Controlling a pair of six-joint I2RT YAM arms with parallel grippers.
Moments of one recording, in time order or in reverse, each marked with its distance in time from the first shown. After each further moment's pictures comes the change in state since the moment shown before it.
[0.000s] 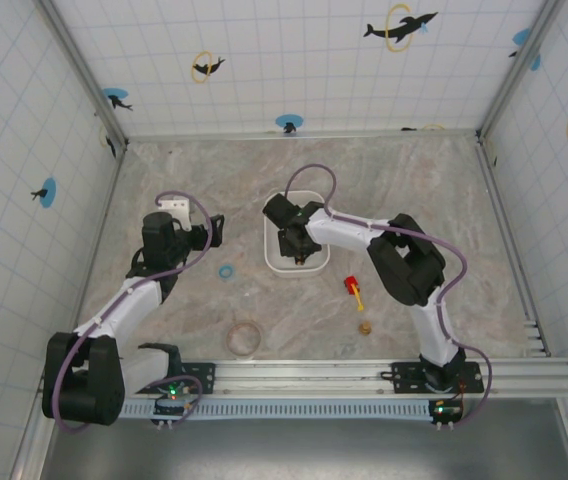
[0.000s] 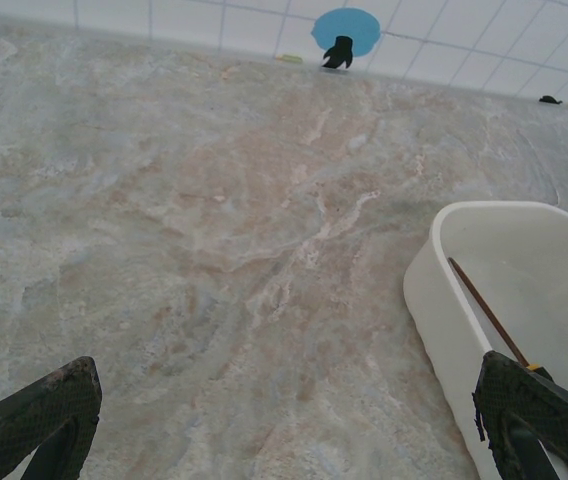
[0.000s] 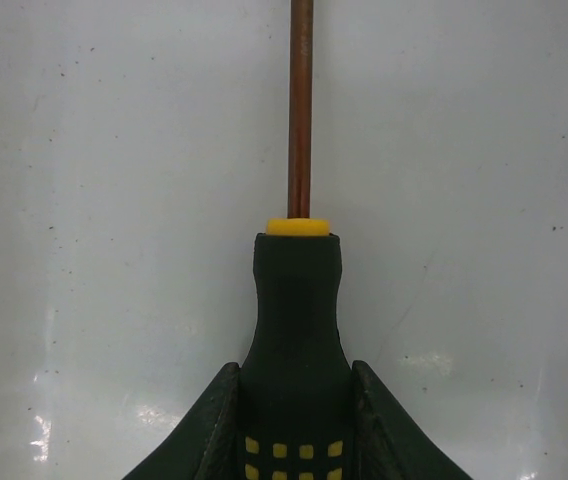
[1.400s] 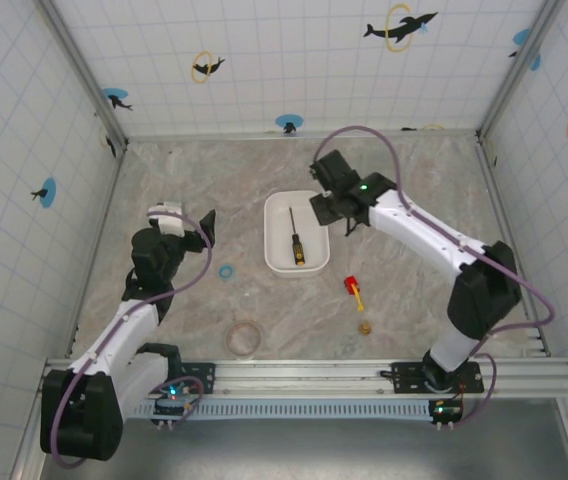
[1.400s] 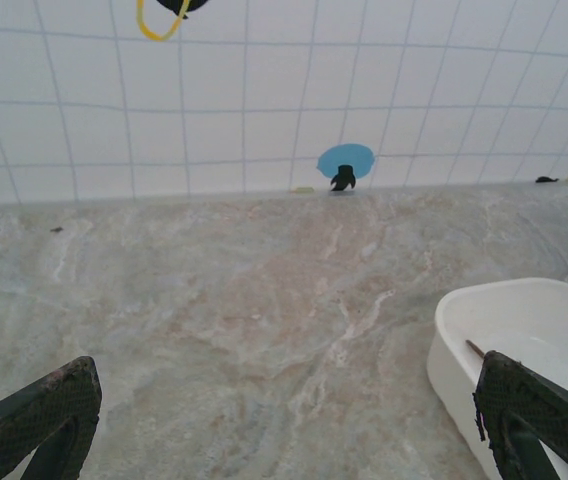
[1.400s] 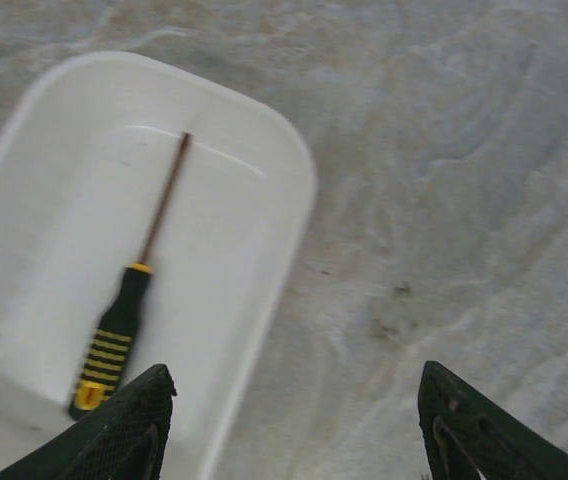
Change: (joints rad) left arm 0.000 -0.197 -0.126 0.212 -0.077 0.151; right arm -0.190 -0.473 -0.103 -0.069 0.082 -0.522
